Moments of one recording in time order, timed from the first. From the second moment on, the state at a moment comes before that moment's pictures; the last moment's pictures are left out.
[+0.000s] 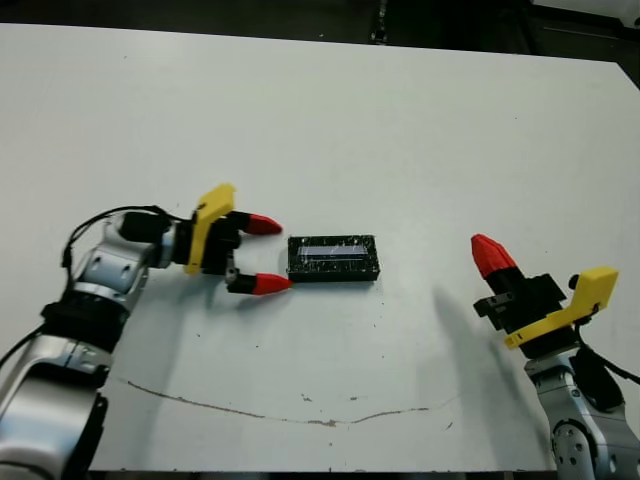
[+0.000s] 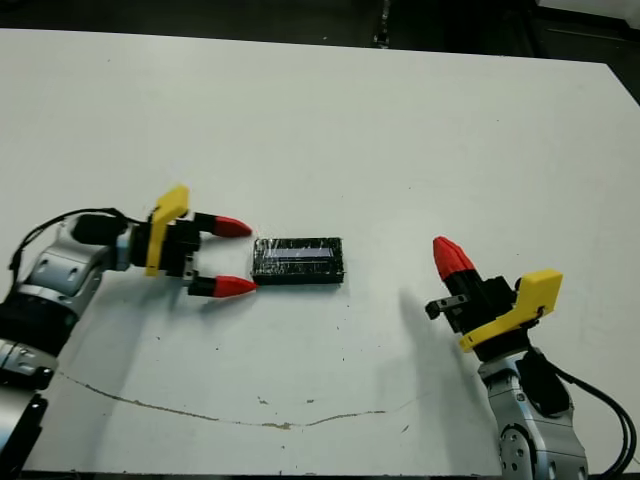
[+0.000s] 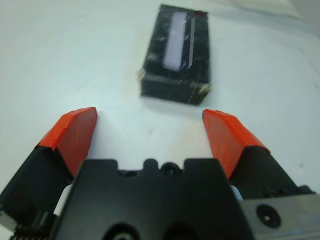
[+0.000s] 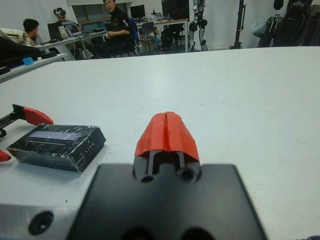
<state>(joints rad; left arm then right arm) -0.59 0.56 -0.16 0.51 -0.18 0.14 -1.29 0.12 -0.25 -0.17 -0.25 0.46 0.12 0.44</state>
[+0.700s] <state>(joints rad) -0.38 0.41 0.13 -0.04 -0.45 0.36 -0.76 0.12 -0.25 -0.16 -0.26 0.44 0.12 0.43</state>
